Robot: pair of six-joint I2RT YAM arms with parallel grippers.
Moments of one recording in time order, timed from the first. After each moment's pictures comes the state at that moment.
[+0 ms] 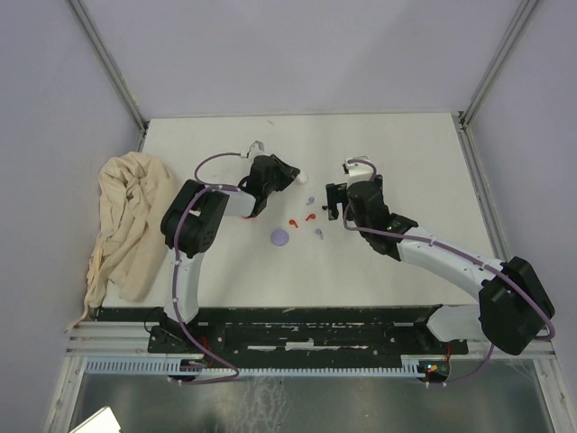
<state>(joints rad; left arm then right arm) -0.47 2.15 1.19 0.59 -0.04 -1.00 0.68 1.32 0.80 0.02 0.46 0.21</state>
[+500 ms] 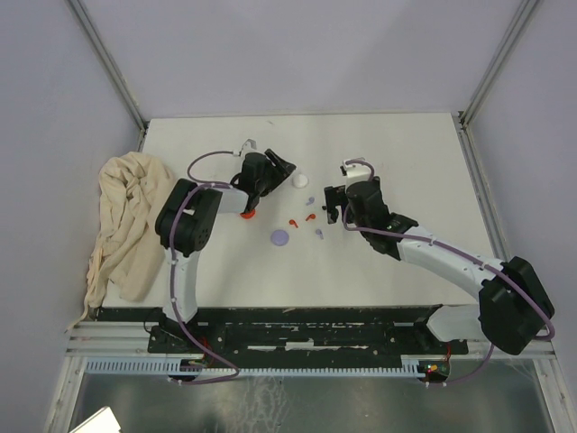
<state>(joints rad) -0.42 2.15 1.21 0.55 0.01 -0.97 0.68 1.32 0.81 -0.01 0.41 0.21</state>
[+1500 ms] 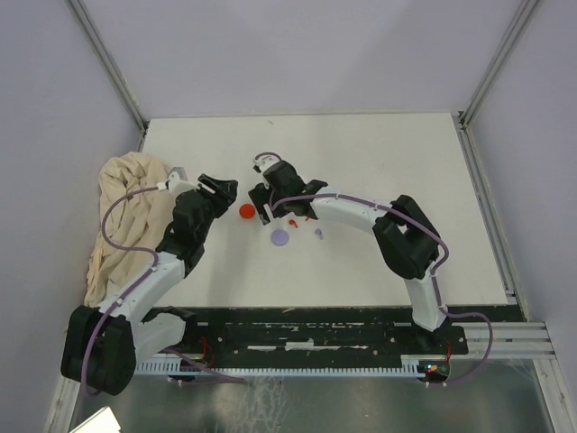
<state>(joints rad) -0.31 1.08 0.53 0.31 -0.20 -0.89 0.84 2.03 1.53 -0.28 0.10 0.21</state>
